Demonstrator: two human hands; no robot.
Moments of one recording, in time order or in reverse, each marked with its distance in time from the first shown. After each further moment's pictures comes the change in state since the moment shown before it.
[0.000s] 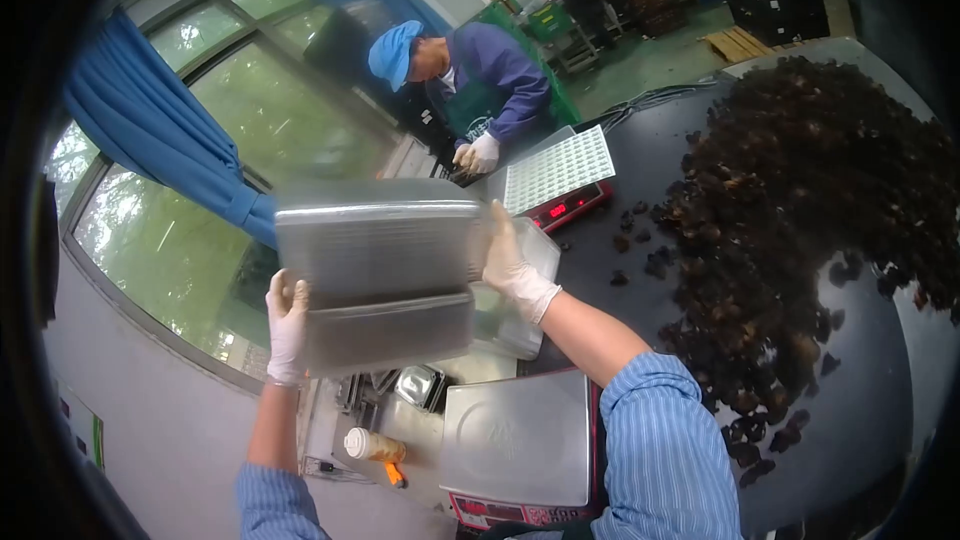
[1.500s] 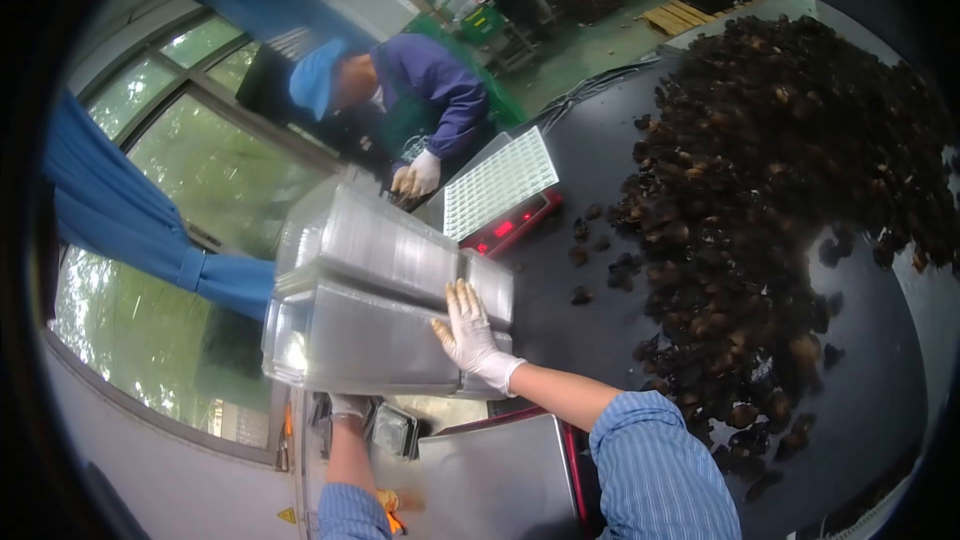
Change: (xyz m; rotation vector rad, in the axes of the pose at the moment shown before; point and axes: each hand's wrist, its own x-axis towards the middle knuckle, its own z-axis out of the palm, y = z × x) left_hand -0.010 -0.248 0.129 -1.035 -0.353 -0.517; right_hand -0.032 0.054 -0.105 -1.756 0.172 -0.634
